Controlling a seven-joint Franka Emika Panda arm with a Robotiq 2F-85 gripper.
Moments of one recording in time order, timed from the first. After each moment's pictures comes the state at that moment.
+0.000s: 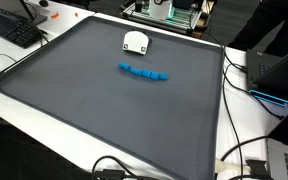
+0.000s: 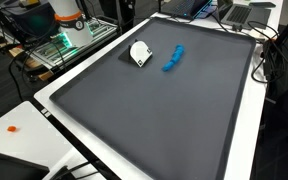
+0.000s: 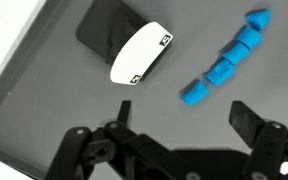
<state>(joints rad) 0.05 -0.26 0.09 -2.48 -0.03 2.30 0.94</state>
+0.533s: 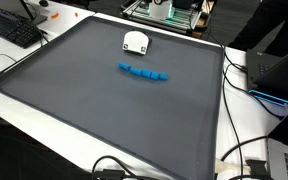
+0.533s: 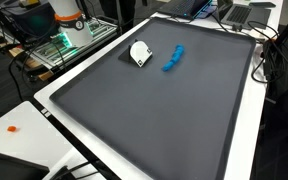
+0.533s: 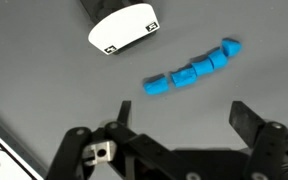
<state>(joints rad) 0.07 -0.27 0.13 -2.42 -0.03 2.30 0.54</state>
